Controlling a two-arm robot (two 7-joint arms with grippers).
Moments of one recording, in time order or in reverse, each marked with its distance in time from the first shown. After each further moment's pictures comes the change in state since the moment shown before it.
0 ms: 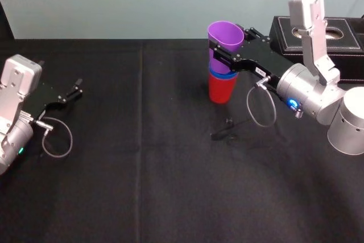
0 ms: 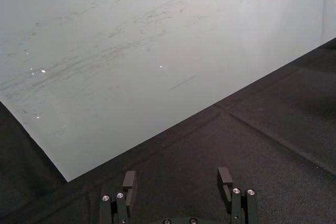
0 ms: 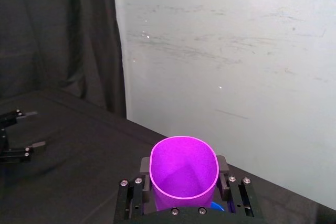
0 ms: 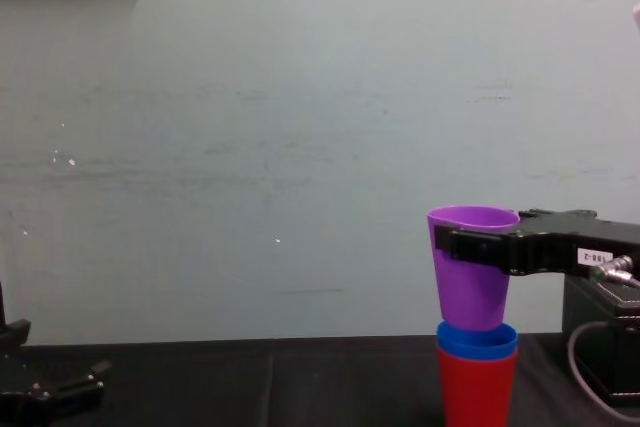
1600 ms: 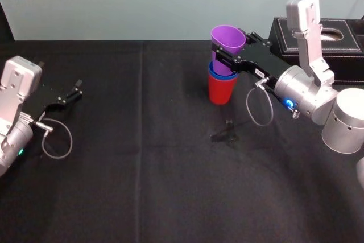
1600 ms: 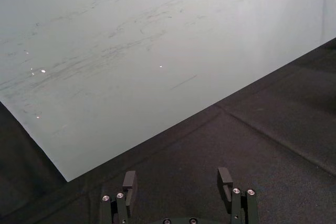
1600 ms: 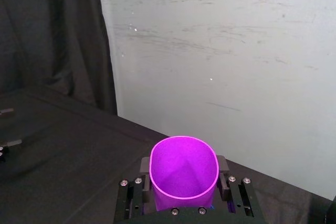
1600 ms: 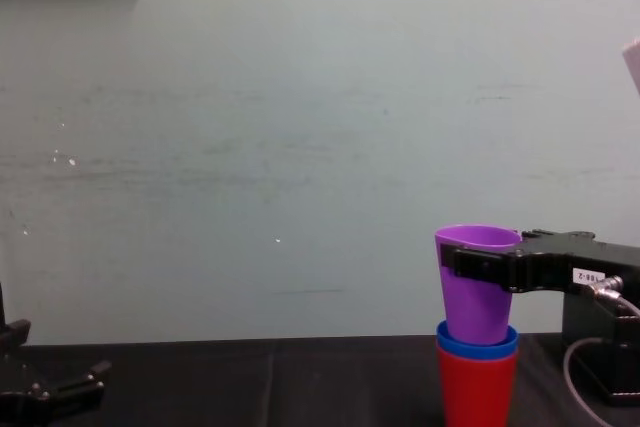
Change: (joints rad) left arm 0.000 0.000 0.000 0.000 0.000 0.000 0.000; right arm 0.044 -0.031 -0.002 0.113 -0.006 -0.033 -0.004
